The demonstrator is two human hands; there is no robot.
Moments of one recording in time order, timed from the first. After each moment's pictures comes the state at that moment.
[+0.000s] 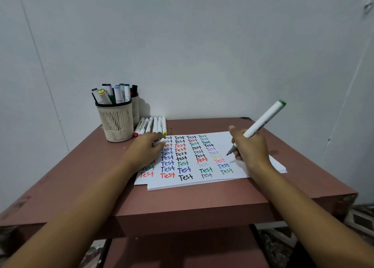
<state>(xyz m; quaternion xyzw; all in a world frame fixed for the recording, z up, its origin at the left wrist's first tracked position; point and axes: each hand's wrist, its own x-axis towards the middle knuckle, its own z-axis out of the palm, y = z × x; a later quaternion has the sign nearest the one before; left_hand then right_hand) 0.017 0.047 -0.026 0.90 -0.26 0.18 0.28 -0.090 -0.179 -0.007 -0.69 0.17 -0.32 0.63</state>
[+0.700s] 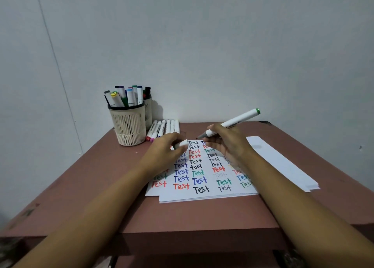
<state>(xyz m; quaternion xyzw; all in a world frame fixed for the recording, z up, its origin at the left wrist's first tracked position) 0.019 0.036 -0.023 0.86 -0.31 0.19 0.37 -0.019 -0.144 0.000 -0.61 -0.03 -0.12 0.78</state>
